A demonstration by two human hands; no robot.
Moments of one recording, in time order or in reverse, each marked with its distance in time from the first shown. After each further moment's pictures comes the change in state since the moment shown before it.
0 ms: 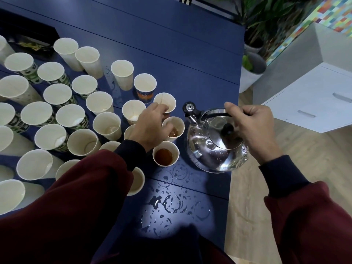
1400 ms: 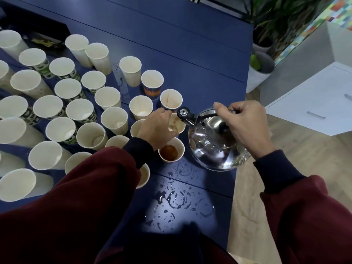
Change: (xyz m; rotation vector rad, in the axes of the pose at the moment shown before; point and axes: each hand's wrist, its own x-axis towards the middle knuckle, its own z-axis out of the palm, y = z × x) left_hand -0.011 -0.001 0.007 0.136 -0.182 -0.084; right_hand -0.007 -0.012 0.017 -0.234 -0.079 -0.110
